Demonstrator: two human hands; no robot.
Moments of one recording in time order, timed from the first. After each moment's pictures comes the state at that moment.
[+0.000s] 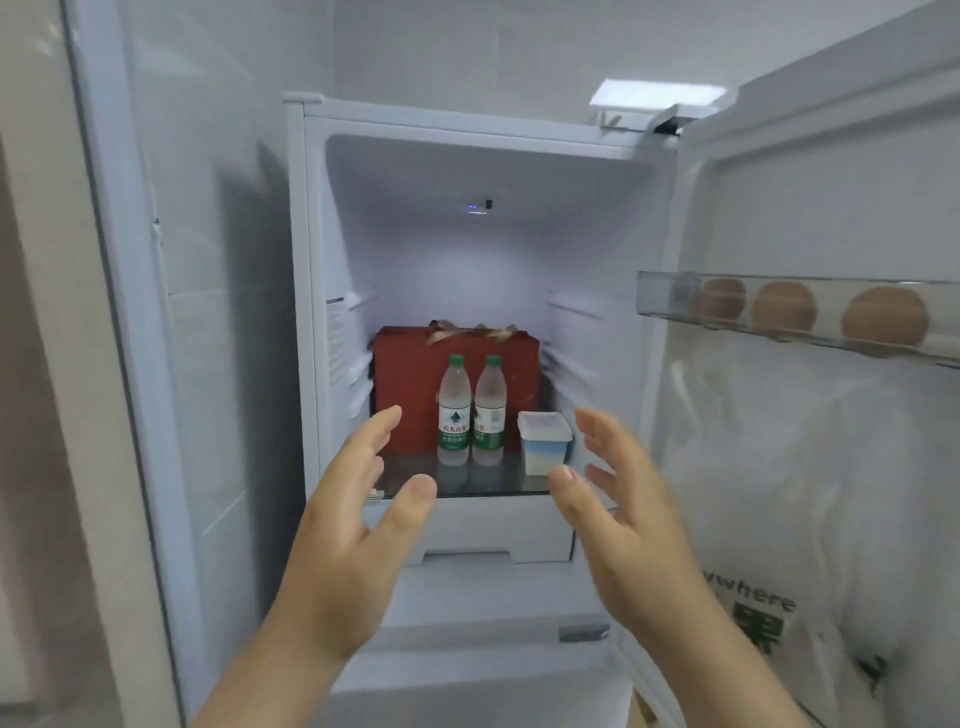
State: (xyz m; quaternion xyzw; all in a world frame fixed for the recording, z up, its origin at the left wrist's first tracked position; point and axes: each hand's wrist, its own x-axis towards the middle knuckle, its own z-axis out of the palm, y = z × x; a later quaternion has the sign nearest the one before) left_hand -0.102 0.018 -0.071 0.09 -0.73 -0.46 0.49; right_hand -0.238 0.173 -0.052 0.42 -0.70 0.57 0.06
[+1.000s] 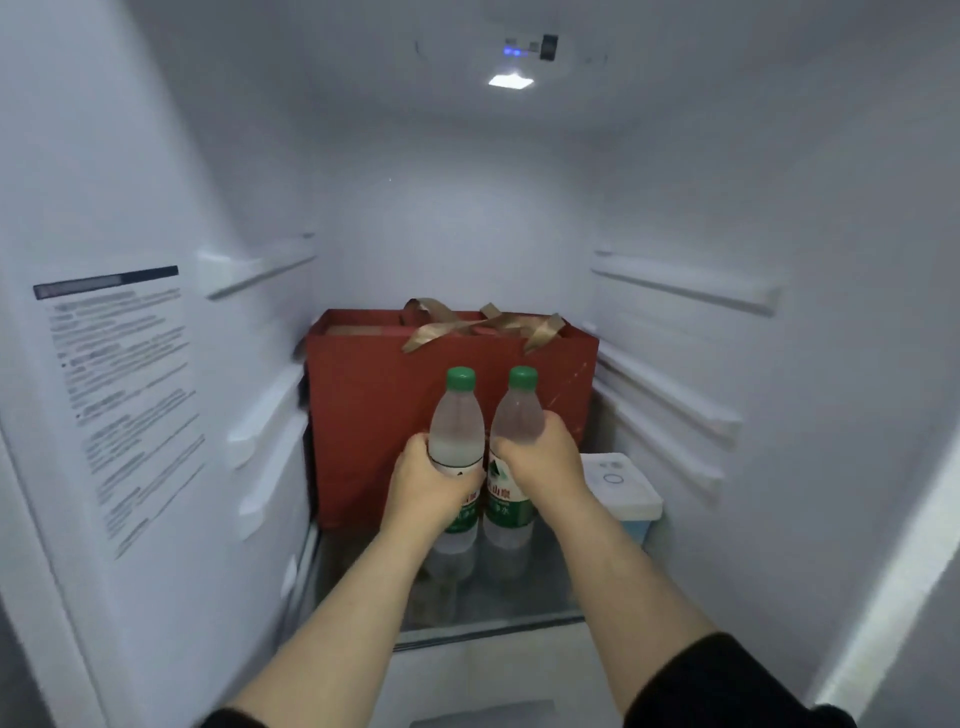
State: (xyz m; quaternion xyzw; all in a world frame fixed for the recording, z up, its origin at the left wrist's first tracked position) left_hand -0.480 -0.299 -0.152 0.32 -0.75 -0.48 0.32; right_hand -0.570 -0.199 -0.119 0.19 -0.82 0.54 -0.04
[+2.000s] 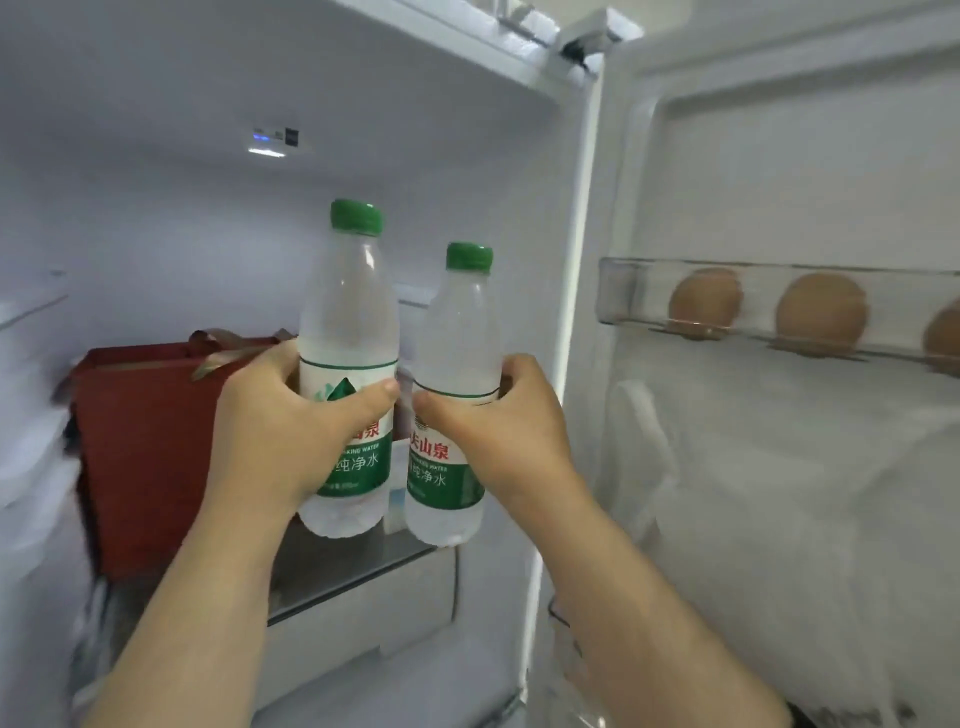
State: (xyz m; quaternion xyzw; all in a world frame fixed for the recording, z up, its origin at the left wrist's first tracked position) left_hand -0.350 -0.150 -0.010 0.05 -0.74 -0.48 0.47; right_hand -0.400 0.005 -0.007 0.19 -0.74 0.64 0.12
